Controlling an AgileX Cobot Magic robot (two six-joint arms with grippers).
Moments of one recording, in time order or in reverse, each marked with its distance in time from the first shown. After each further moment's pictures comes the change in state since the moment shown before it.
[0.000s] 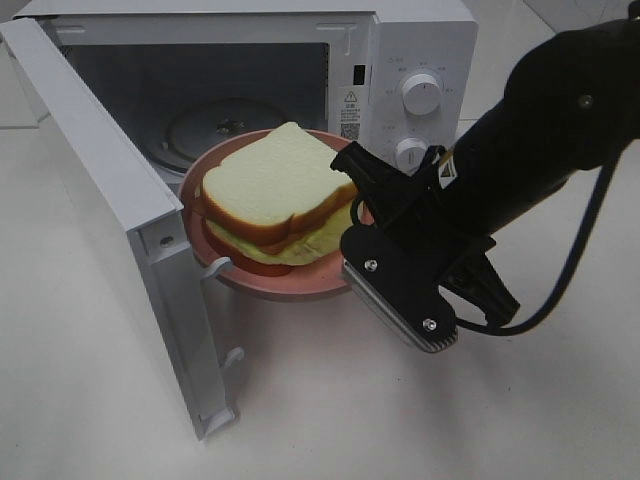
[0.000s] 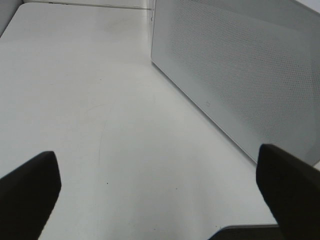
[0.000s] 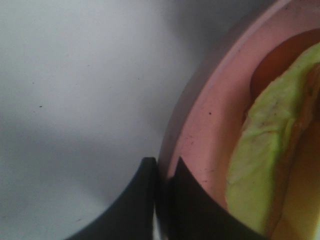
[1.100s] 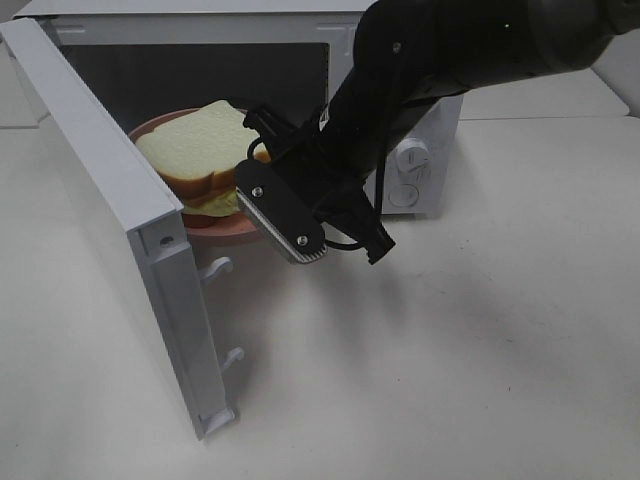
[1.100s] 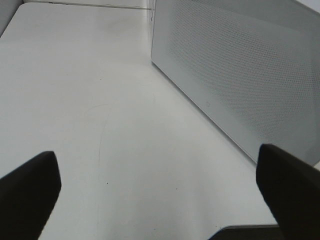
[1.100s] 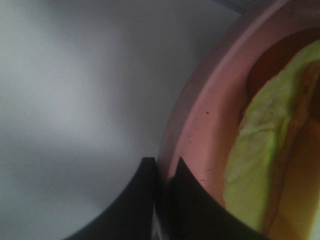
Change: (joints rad) left arm 0.000 0.000 0.000 0.000 0.000 0.000; right arm 0.000 0.338 -0.415 0.115 0.064 -0.083
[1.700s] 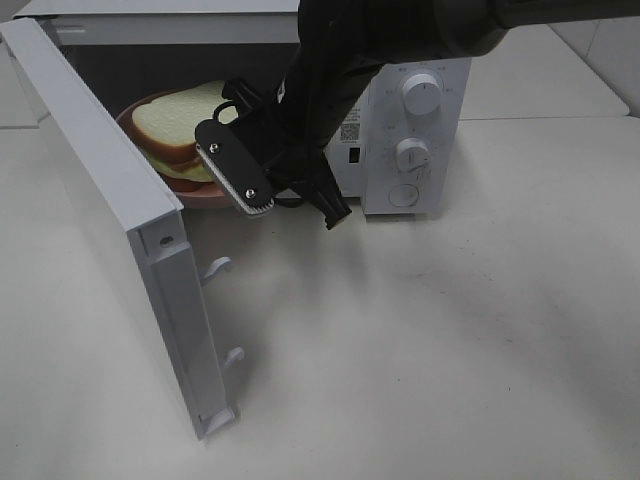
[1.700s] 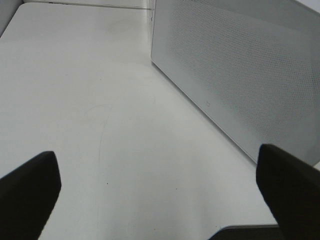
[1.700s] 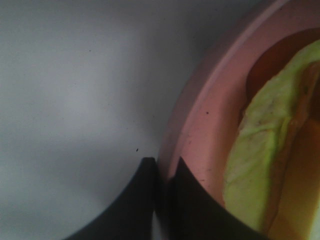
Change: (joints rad) left arm 0.000 0.000 0.000 0.000 0.000 0.000; right arm 0.000 0.196 -0.322 -0.094 0.123 0.185
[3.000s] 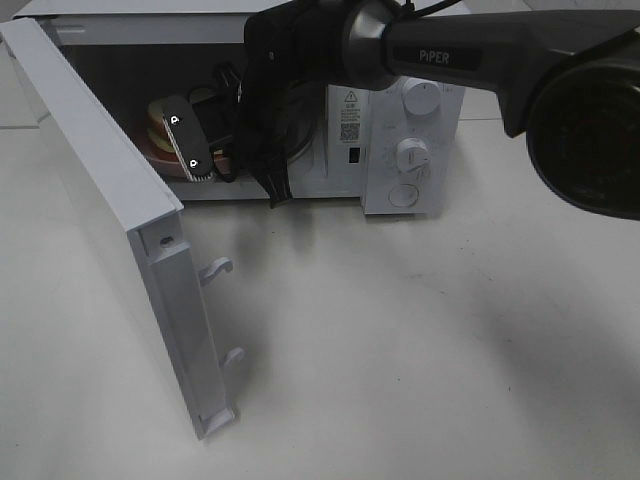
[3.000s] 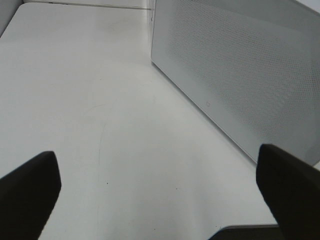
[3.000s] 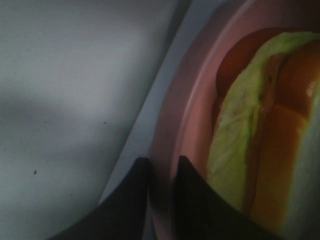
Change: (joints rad) left arm 0.000 0.000 0.000 0.000 0.000 0.000; right arm 0.000 0.283 -0.404 -0.166 0.014 0.338
